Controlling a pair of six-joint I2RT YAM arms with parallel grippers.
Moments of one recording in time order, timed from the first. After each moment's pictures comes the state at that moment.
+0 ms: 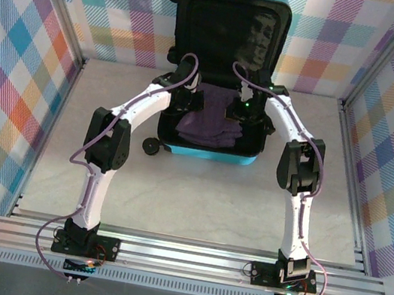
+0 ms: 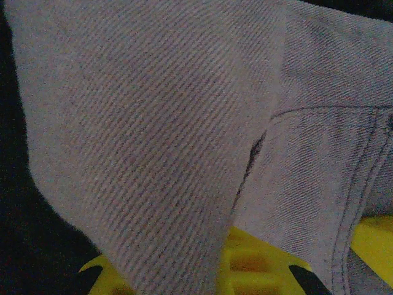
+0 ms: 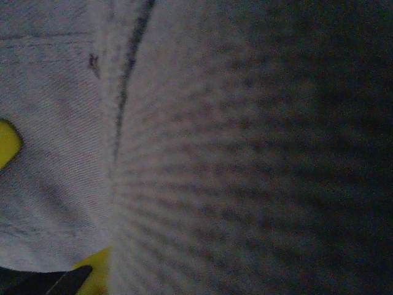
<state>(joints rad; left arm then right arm) -0.40 2.22 1.97 -0.63 0.17 -0.47 0.32 2.32 2.13 -0.95 -0.42 0.24</state>
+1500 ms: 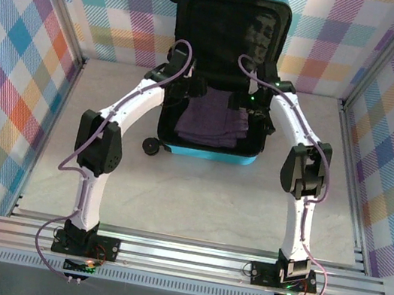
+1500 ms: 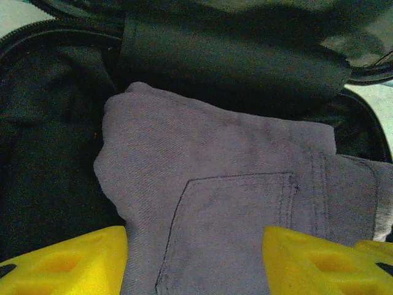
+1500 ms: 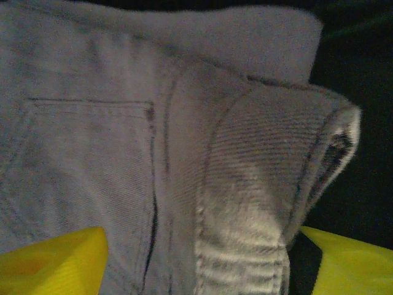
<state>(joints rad) -0.41 2.11 1.97 -0.58 0.03 -0.52 0.31 2.22 2.14 -0.93 -0.21 0.24</state>
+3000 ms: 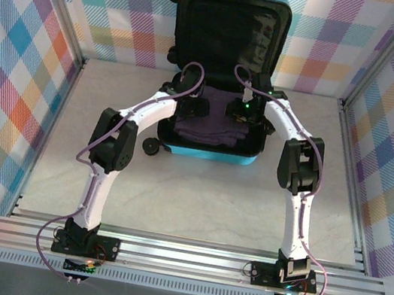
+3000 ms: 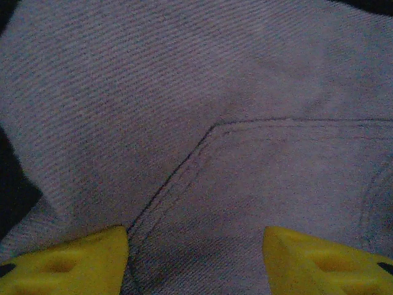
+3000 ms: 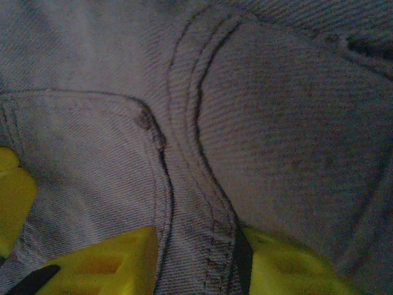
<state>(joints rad) -0.44 2.25 1.89 -0.53 -0.01 -0.52 0.30 2.33 2.05 -0.78 -0.37 0.32</state>
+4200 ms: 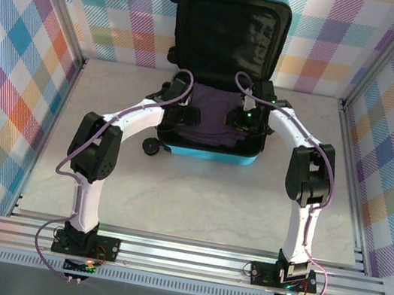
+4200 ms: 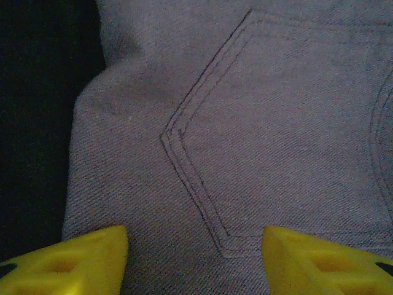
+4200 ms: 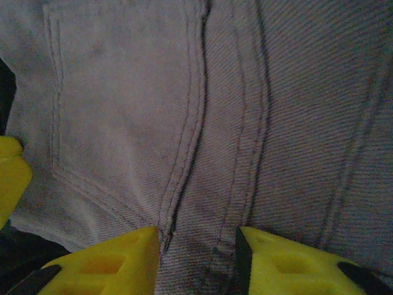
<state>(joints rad) -0.44 2.02 1.57 -0.45 0.03 -0.53 0.33 2.11 1.74 -0.69 -0.42 0.30</state>
